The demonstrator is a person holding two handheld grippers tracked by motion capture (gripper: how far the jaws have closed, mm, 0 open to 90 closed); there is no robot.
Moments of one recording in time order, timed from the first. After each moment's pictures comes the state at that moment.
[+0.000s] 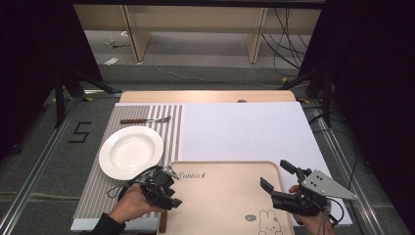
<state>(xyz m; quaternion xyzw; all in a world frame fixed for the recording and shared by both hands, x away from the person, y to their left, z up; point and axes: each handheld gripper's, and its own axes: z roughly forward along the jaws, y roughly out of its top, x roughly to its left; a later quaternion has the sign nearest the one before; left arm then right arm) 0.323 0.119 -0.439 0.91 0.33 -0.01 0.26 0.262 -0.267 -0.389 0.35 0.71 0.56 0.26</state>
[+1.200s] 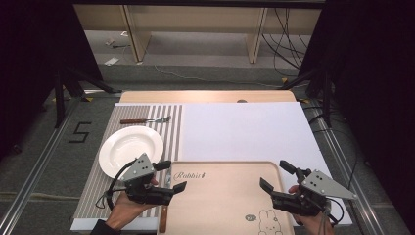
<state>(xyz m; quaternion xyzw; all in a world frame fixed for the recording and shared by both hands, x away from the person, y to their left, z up) 0.295 0.146 -0.400 0.77 0.31 0.12 0.54 0.262 -0.267 -0.389 0.35 0.71 0.56 0.25</state>
